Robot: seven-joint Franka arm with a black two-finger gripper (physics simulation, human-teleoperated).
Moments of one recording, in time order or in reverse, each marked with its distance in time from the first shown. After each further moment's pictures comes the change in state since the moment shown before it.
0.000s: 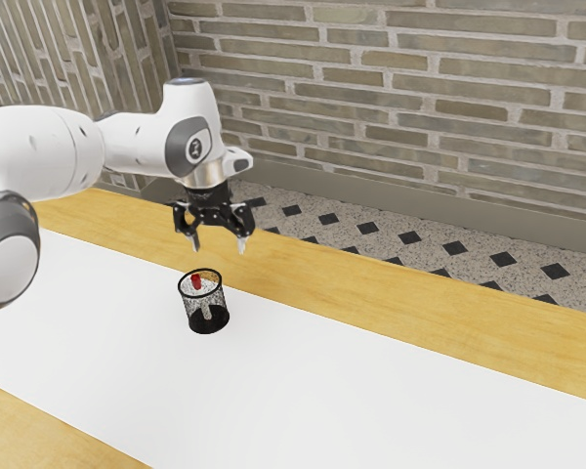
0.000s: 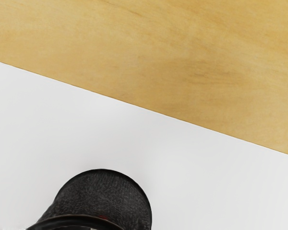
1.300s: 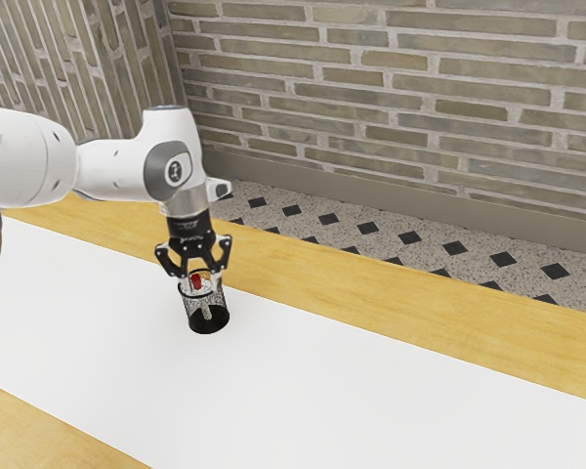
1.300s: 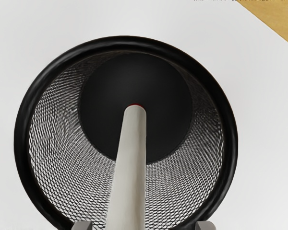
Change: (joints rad) arm -0.026 -0.129 0.018 -0.244 -0.031 0.006 -0.283
